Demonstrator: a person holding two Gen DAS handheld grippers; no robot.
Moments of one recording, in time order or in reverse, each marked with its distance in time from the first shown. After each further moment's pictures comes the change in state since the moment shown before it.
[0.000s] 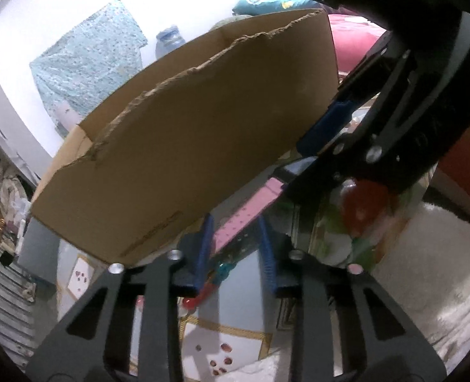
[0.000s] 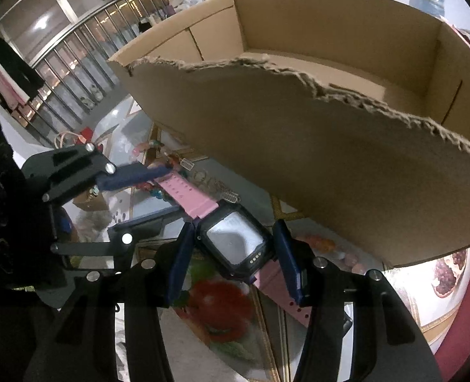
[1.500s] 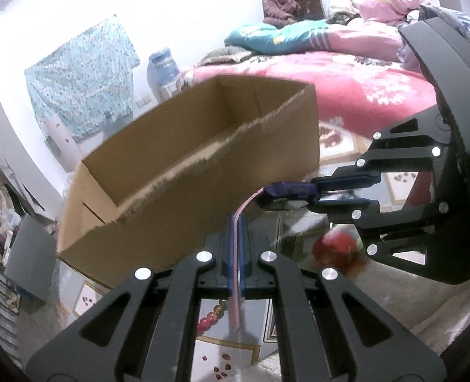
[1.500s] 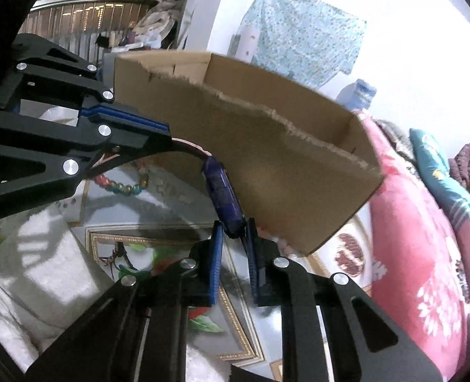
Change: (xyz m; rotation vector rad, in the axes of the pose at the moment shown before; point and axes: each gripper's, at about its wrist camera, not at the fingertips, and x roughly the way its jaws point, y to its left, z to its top) left arm -0.045 0.024 0.035 -0.017 -0.124 -0.071; right arm -0.050 0.076 -0.065 -0.179 -0.334 -0.553
